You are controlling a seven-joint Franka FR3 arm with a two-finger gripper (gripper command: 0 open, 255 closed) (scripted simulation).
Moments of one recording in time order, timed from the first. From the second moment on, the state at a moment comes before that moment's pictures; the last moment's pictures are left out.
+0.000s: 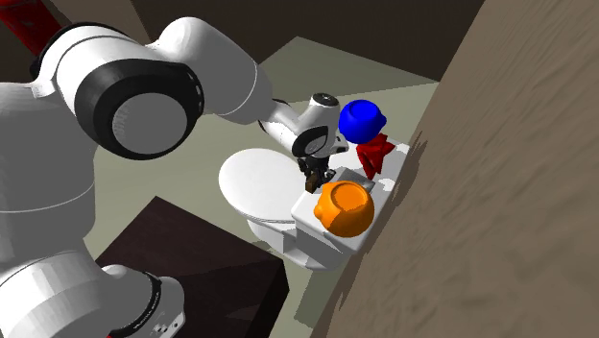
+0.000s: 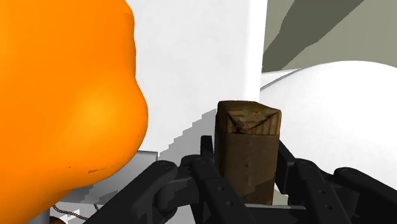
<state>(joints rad) -0.25 0.59 -0.13 -1.98 0.06 2.47 -0.27</state>
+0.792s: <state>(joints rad) -0.24 0.47 -0.15 -1.99 0.04 2.37 -0.27</state>
